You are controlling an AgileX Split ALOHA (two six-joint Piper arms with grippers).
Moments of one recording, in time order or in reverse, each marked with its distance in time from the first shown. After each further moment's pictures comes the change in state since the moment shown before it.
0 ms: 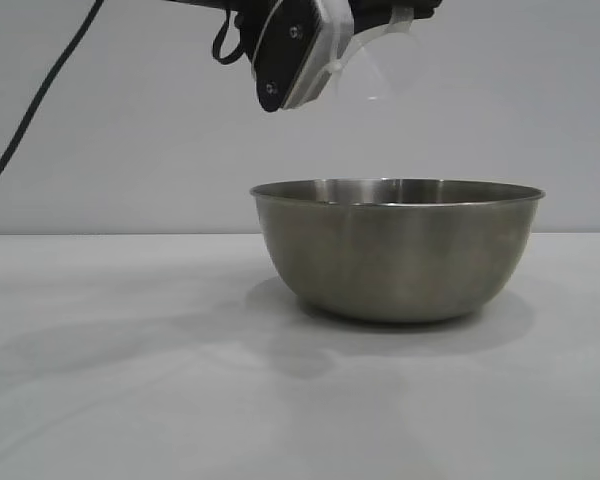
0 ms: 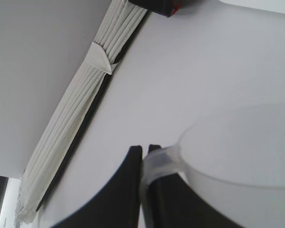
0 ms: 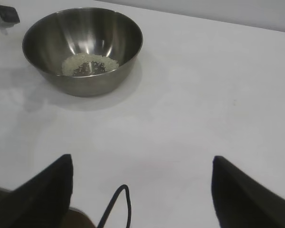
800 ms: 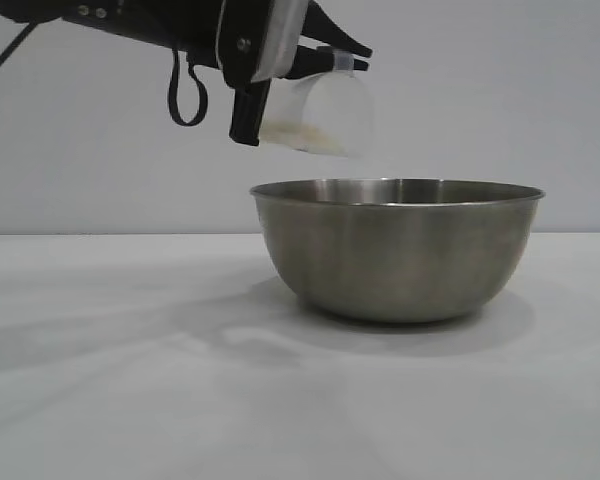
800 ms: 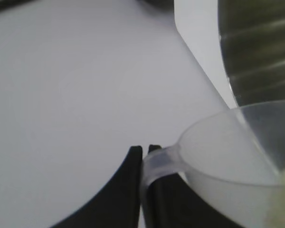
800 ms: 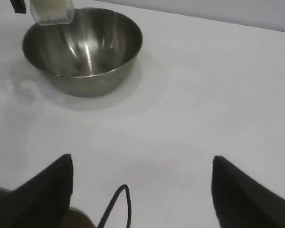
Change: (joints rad) left arm 0.034 0.000 0.059 0.380 0.154 0.351; right arm 0.000 0.000 0.000 0.000 0.000 0.000
